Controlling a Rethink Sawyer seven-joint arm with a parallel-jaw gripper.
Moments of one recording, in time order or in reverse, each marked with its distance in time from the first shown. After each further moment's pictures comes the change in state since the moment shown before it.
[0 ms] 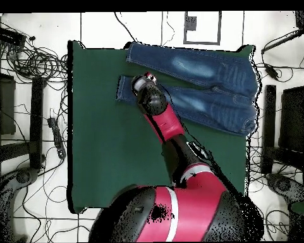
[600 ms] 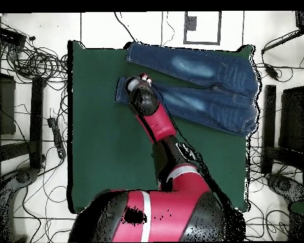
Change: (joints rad) arm 0.089 -0.012 -0.066 0.011 0.095 -0.010 0.000
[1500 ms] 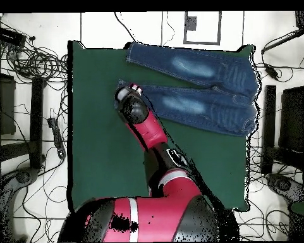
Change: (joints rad) arm 0.033 -0.045 0.005 0.105 0.011 0.008 0.000
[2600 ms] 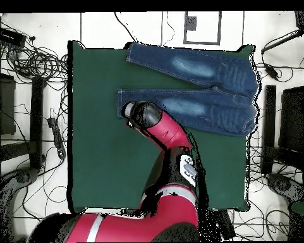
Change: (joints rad) arm 0.108 -0.029 -0.335 -0.069 -0.233 0.540 0.000
